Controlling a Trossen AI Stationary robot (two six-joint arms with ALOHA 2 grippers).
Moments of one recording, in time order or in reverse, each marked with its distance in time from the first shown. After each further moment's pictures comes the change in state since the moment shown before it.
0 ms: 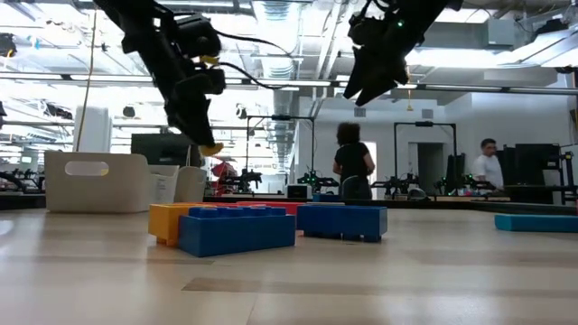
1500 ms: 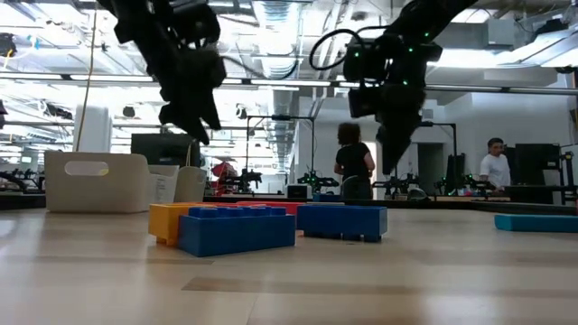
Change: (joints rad) left arm -0.169 -0.027 0.001 -0.002 0.068 -0.305; right arm -0.112 0.251 -0.039 -0.225 -0.435 -0.313
